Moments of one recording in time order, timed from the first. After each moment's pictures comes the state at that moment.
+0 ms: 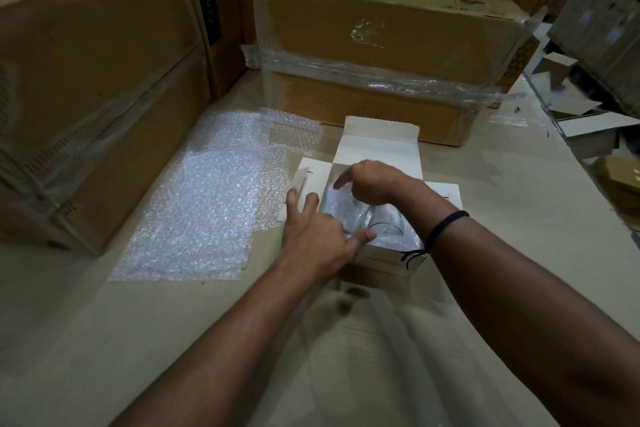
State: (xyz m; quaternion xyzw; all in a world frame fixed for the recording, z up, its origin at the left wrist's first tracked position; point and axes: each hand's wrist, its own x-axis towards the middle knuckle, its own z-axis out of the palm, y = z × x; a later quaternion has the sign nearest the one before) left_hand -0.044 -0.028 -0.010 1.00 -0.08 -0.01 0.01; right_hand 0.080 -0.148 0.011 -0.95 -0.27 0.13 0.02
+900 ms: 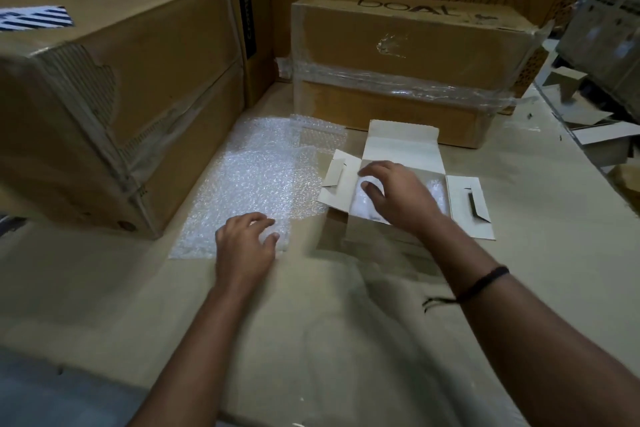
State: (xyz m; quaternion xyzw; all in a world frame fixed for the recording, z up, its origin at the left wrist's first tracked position) left_hand -0.106 0.124 -0.076 0.94 0.08 0.21 0.24; right_hand -0.017 -0.133 0.013 -0.94 -0.24 -0.11 0.20
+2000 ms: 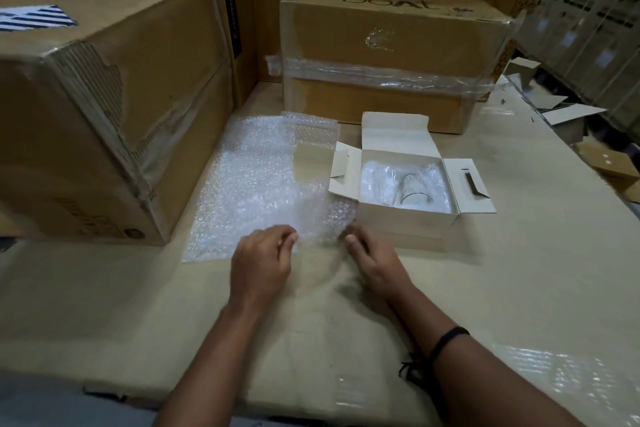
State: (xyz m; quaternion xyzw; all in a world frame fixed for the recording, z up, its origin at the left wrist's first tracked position) left_hand -0.144 0.131 -0.066 0.91 -0.06 0.27 0.31; right_hand -0.121 -0.084 -0.087 -0.88 -0.12 -0.02 0.47
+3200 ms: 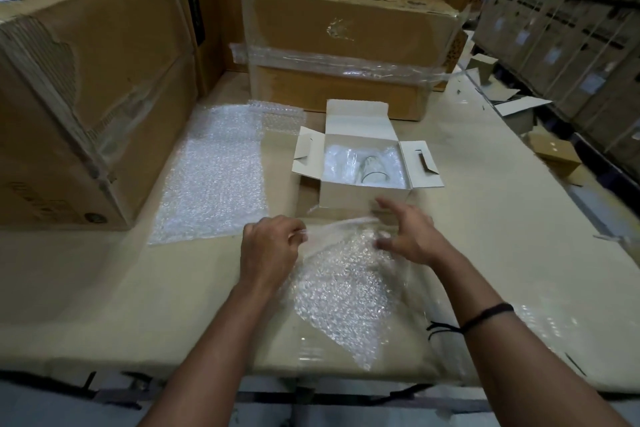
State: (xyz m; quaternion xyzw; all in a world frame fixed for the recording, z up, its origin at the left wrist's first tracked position) left_hand -0.162 0.068 -0.058 0.93 -0.07 0.18 0.31; right_hand -0.139 -0.191 -0.032 -0.96 -0.05 0.06 0.25
